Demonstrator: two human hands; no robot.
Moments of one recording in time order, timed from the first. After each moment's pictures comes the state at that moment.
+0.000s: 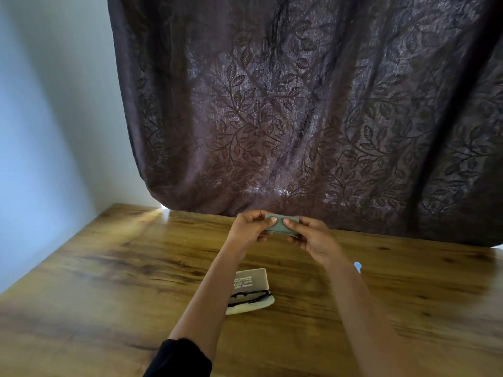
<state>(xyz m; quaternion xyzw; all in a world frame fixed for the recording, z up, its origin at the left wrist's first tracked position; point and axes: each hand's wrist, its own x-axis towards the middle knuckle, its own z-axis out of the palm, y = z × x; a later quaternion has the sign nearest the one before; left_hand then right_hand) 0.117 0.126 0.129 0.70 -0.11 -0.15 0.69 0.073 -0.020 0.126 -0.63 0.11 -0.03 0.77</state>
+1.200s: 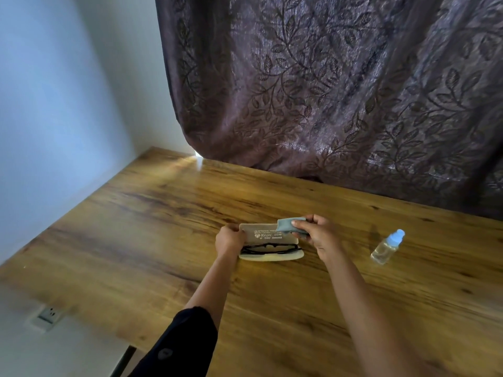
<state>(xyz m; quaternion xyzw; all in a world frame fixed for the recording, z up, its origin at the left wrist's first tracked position) 0.108 0.207 -0.007 0.82 0.23 -0.08 0.52 0.076 0.029 0.040 -0.65 0.22 0.02 0.73</state>
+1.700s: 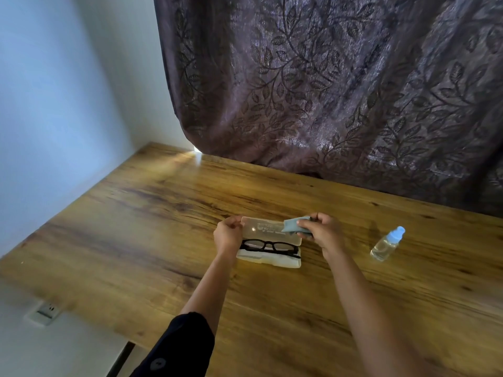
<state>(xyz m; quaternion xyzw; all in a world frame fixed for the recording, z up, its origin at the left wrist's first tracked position) 0.105 0.208 -0.017 0.76 0.21 -0.01 0.61 0.074 0.021 0.033 -0.72 0.25 -0.02 0.65</state>
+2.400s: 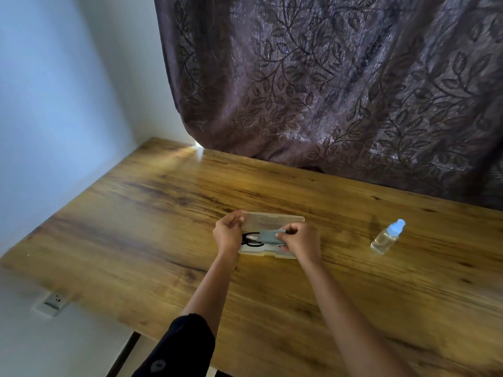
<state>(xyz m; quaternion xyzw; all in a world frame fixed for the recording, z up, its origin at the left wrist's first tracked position) 0.086 0.207 -0.015 0.71 0.18 0.05 0.68 0.053 0.060 0.006 -0.82 0.18 -0.01 0.54</state>
